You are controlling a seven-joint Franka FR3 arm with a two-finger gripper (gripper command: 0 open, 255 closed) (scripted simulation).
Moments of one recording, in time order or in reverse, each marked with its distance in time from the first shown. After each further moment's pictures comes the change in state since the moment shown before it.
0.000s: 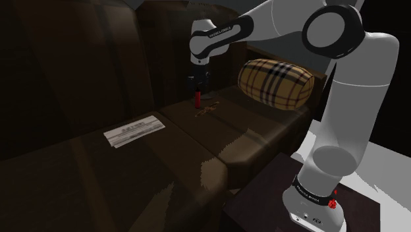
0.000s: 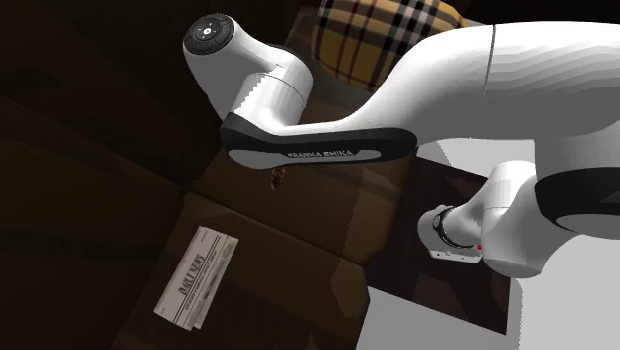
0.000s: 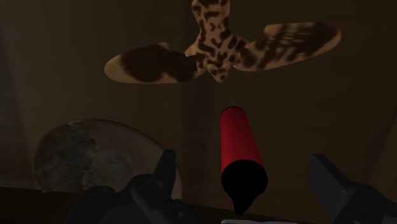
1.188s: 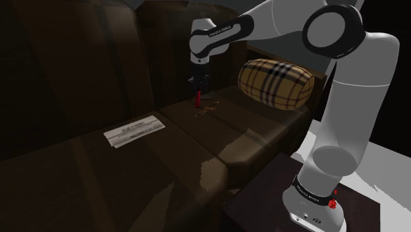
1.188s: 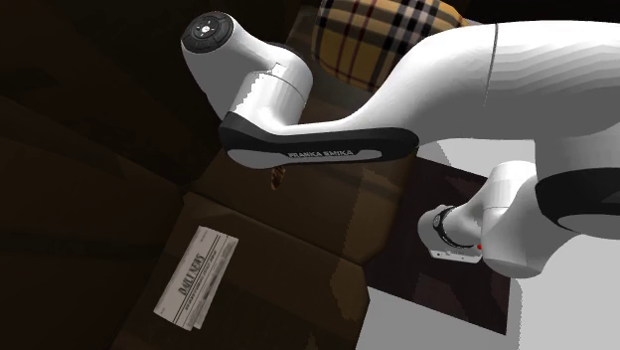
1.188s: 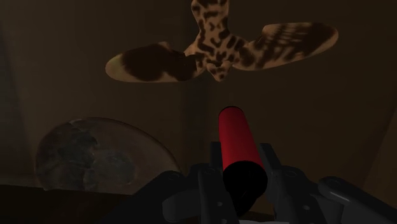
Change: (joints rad) arm 0.001 -0.002 0.001 0.006 0.000 -0.007 0.001
